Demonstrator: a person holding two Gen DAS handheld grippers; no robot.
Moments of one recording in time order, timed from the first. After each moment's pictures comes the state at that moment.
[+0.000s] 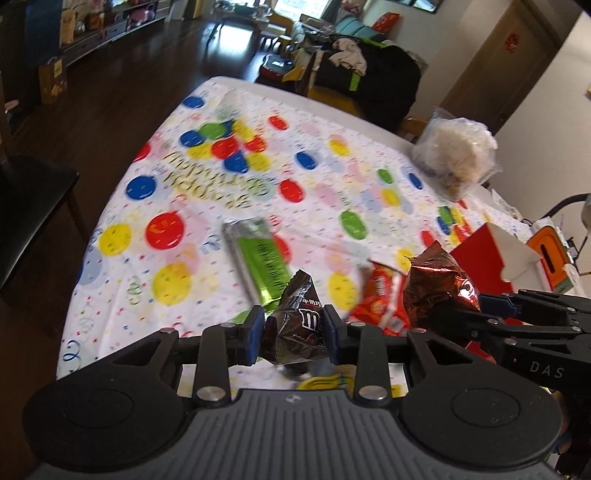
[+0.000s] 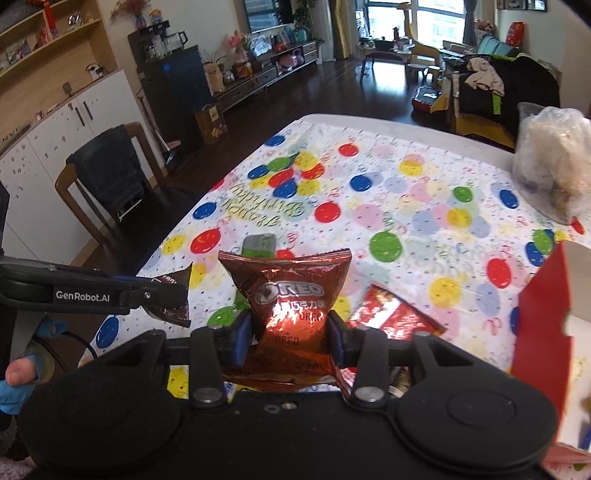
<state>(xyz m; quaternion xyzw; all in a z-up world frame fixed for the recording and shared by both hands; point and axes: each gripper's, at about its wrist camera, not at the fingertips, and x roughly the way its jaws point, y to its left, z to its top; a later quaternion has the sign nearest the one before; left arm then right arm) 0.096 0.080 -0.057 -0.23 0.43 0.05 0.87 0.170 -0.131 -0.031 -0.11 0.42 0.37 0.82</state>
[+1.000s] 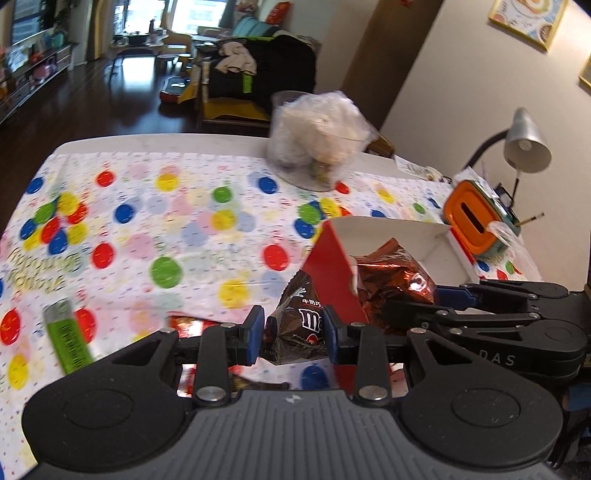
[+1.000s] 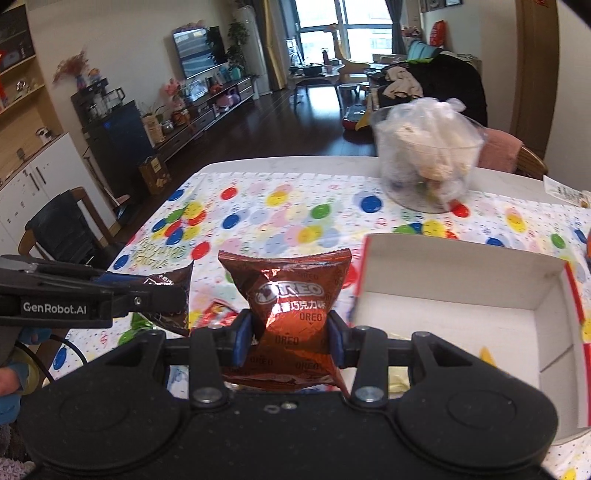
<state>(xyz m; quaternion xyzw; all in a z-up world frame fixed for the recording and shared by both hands) 0.197 -0.108 0.004 -0.13 0.41 -0.07 0.90 0.232 -0.307 0.002 -0.04 0.39 0.30 0.87</state>
